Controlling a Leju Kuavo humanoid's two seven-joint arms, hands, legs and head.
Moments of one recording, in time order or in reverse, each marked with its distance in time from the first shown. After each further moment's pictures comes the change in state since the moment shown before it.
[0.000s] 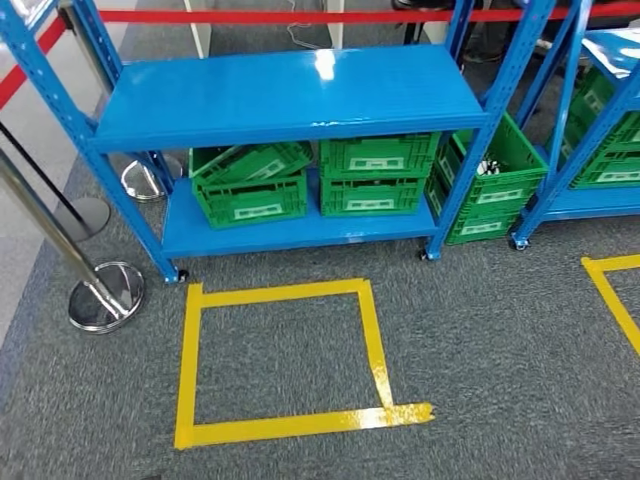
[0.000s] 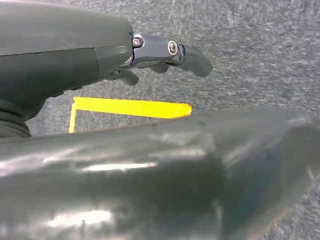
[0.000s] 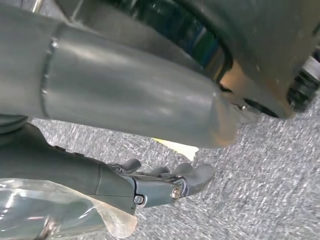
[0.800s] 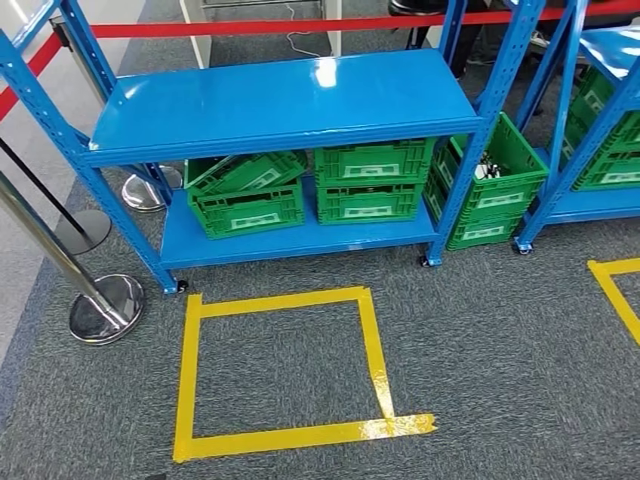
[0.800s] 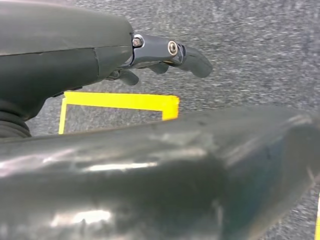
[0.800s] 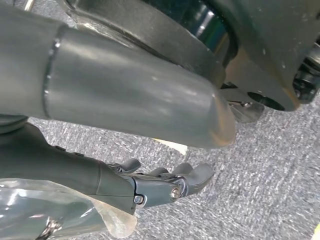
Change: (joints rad) left arm -0.002 -0.006 0.000 0.000 -0.005 -0.010 -0.018; right arm 0.002 -0.002 -0.012 0.001 -0.016 0.020 -0.002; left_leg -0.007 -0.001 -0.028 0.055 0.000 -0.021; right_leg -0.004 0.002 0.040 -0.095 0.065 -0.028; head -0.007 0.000
